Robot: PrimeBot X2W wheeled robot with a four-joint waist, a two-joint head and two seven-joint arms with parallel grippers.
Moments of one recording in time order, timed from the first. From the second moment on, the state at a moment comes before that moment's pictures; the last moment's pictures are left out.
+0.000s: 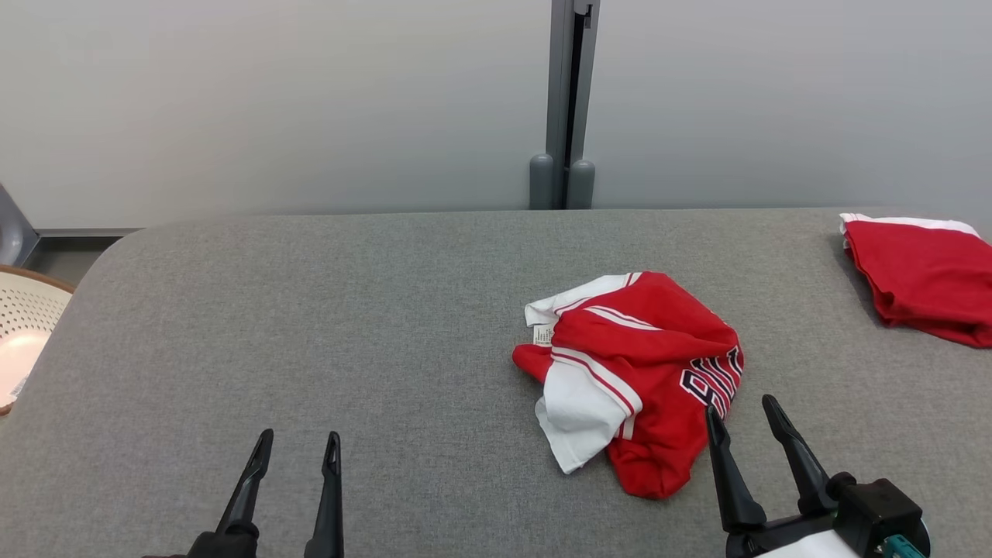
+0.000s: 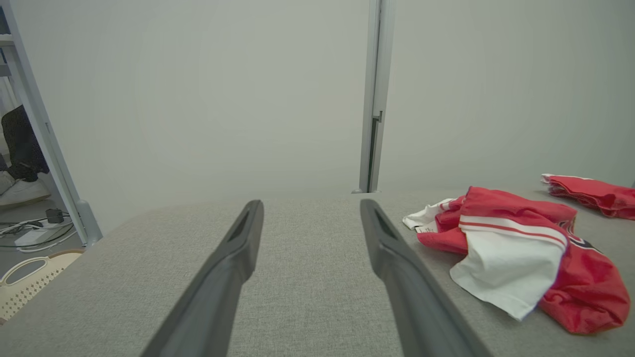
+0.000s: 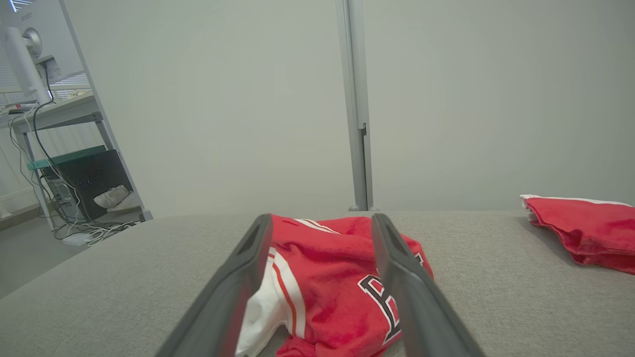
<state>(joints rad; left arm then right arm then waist) 0.18 0.05 -0.13 0.01 -0.11 0.05 -0.26 0.05 -0.07 0.20 0.17 0.21 0.13 -0.26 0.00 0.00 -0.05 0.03</state>
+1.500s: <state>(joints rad) -0.54 0.09 -0.65 0.59 -0.55 -0.13 -0.26 -0.09 -0.09 0.19 0.13 0.23 0.13 -0.26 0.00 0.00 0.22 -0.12</state>
